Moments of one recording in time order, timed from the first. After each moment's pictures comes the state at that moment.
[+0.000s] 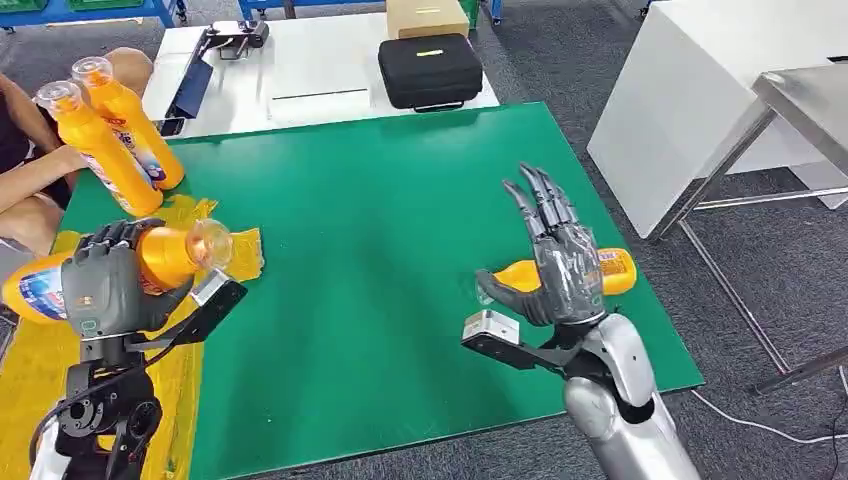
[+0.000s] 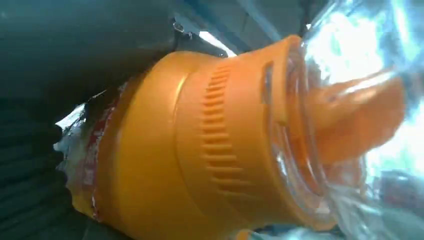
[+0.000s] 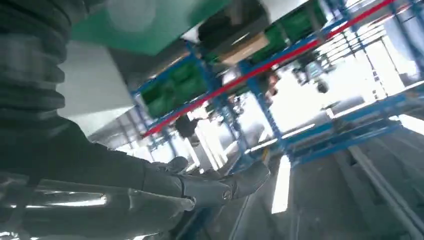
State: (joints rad) left arm -0.14 0.09 -0.13 -1.68 -1.46 0.37 0.06; right arm -0.08 -0.18 0.31 -1.86 0.96 -0.39 -0.13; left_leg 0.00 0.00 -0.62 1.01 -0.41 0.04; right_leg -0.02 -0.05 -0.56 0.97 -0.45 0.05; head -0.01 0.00
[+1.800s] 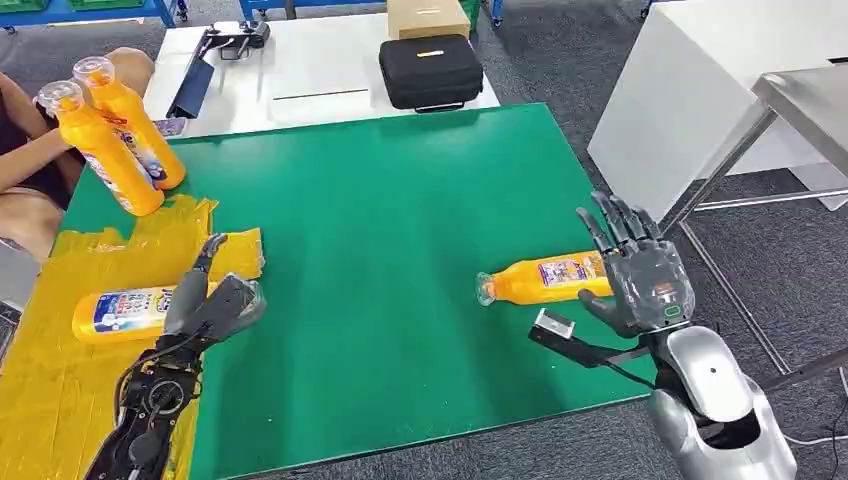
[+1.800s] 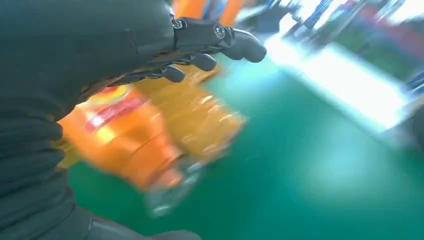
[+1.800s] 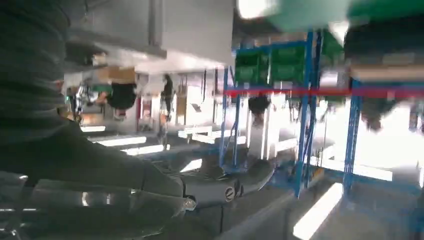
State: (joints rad) left arm -0.24 0.06 -0.16 -1.31 -0.78 0.19 -0.18; right arm 0.02 -0.37 0.09 -1.92 1.27 -0.19 -0.03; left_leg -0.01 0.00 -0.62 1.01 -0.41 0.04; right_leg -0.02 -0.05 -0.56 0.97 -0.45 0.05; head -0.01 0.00
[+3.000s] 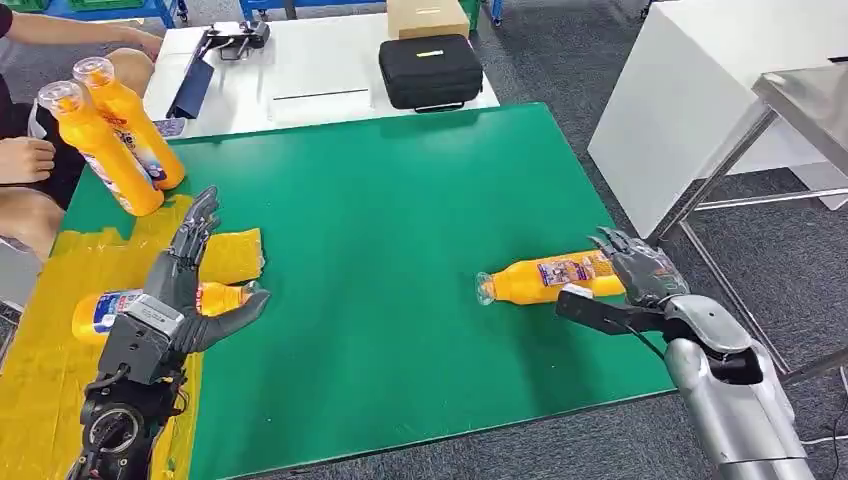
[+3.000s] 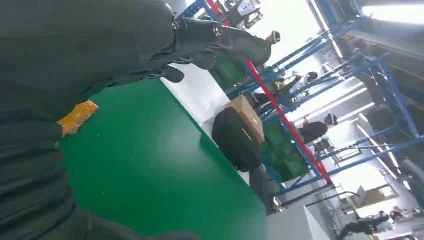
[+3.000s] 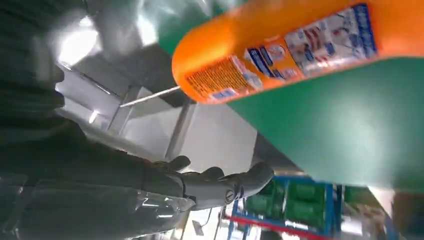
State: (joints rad) left arm -0.12 0.07 -0.24 -1.78 -0.34 0.00 -0.27; right arm -0.17 -0.44 0.06 -1.48 1.06 0.20 -0.09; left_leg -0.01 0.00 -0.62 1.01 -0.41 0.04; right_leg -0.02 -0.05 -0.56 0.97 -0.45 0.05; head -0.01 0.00
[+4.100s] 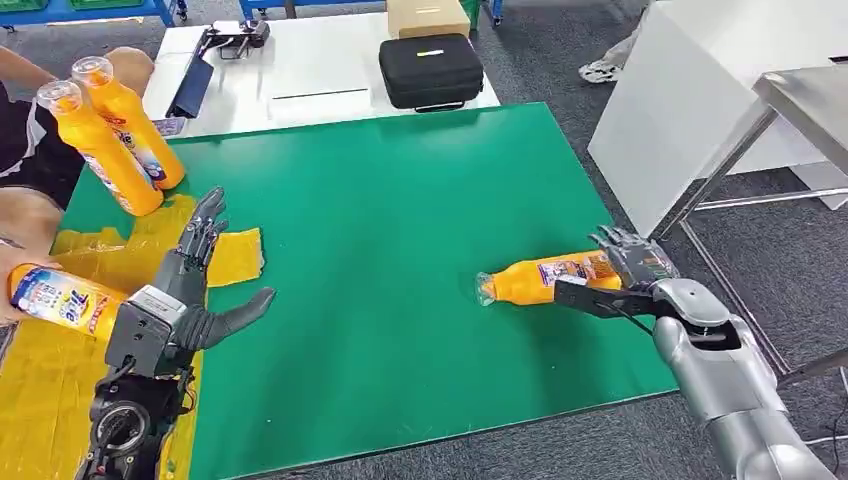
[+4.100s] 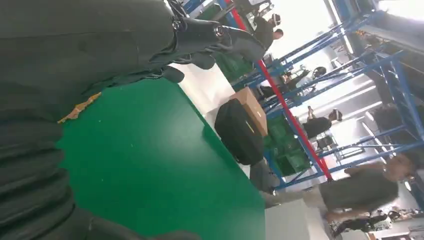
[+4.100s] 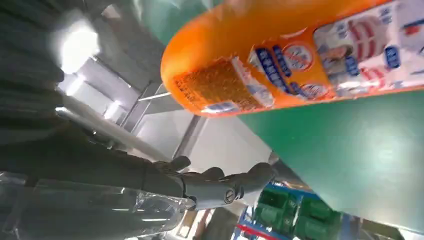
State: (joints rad) left arm -0.13 0.05 -0.25 -1.76 -0.30 0.00 -0.23; right arm -0.34 -0.46 0.20 -1.19 1.11 0.12 -0.09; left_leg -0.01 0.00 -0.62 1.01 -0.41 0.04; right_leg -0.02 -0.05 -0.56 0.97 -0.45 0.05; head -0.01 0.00
